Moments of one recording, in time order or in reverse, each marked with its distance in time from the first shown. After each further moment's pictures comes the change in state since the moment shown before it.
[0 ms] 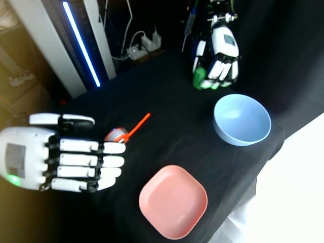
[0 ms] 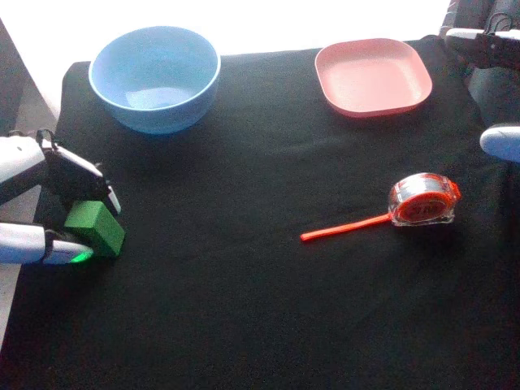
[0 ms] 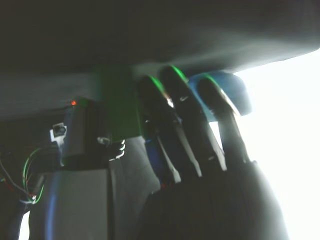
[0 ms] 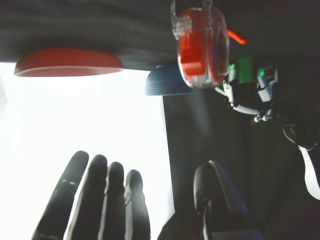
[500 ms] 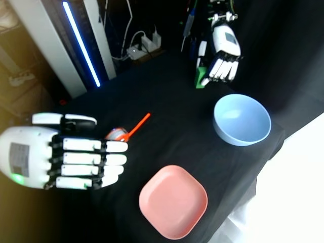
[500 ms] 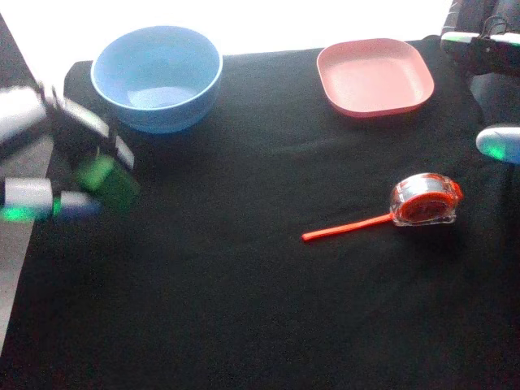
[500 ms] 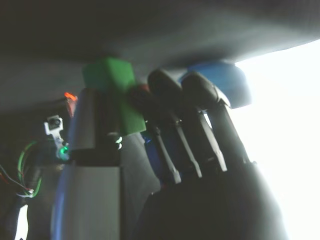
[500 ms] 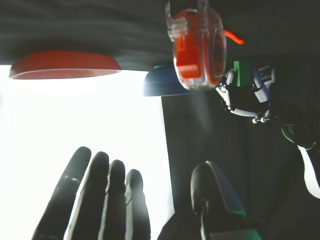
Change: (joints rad) left arm -0.126 0.000 0.024 -0.017 -0.077 0.036; right arm 0.000 -0.008 0.000 0.000 0.000 0.002
